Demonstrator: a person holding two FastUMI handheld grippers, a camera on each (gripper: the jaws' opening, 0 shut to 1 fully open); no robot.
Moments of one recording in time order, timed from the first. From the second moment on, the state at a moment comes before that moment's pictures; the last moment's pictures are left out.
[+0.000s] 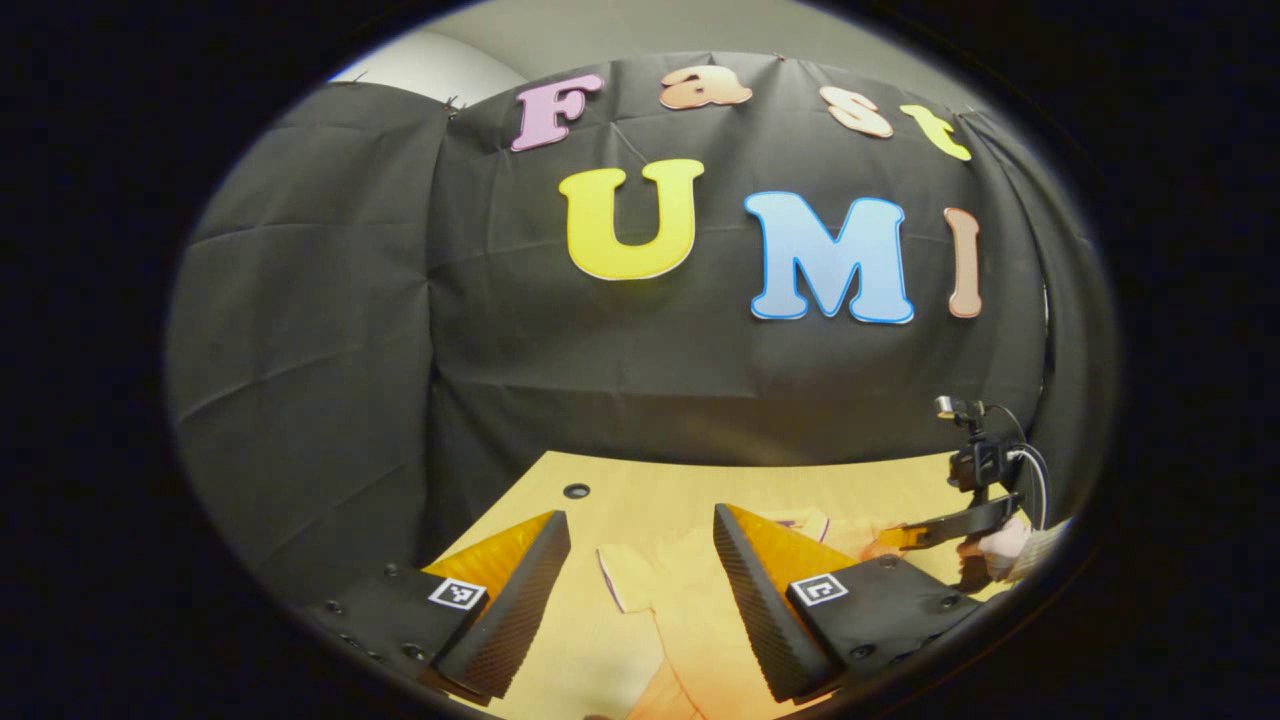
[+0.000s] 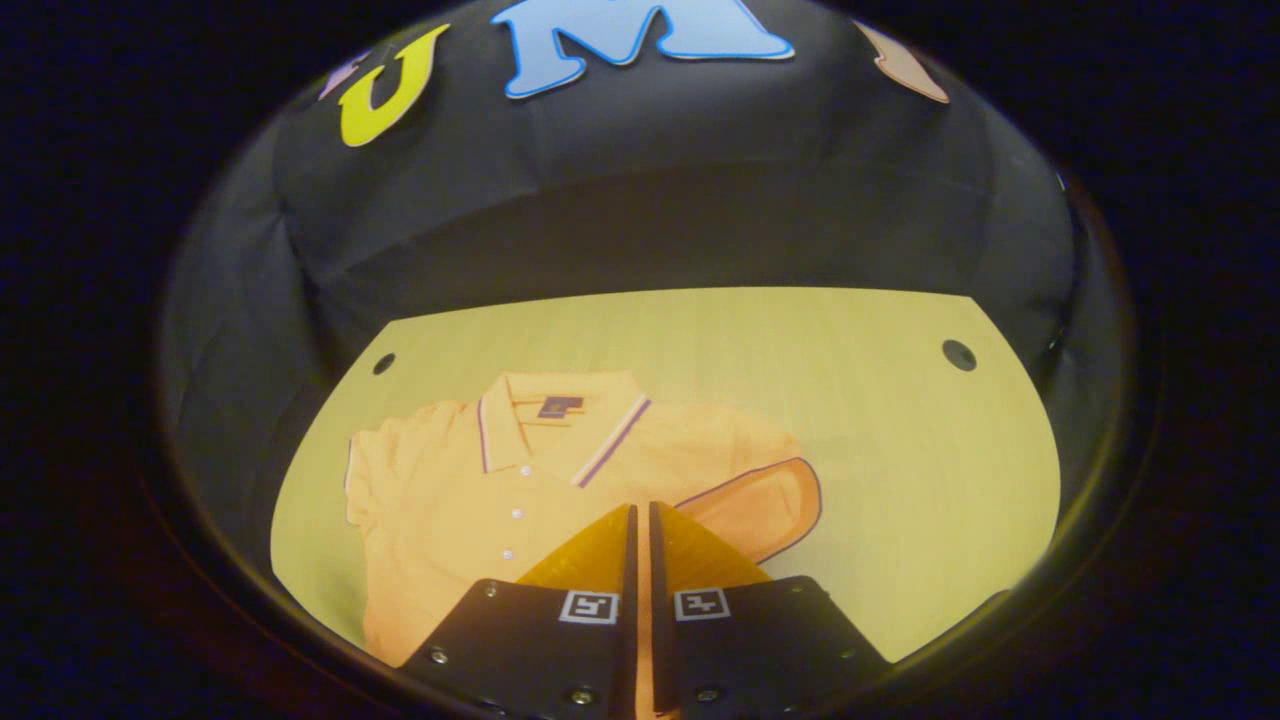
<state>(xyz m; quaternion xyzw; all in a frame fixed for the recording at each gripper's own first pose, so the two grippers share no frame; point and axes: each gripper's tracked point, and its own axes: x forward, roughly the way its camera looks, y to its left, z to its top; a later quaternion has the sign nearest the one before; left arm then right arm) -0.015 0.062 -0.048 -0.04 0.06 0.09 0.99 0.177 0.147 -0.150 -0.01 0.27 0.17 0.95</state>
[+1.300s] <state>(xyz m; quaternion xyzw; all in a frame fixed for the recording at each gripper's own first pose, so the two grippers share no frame) 0.066 0.072 -0.175 -0.07 0.16 0.06 0.98 0.117 0.150 -0.130 -0.03 0.23 0.19 0.95</state>
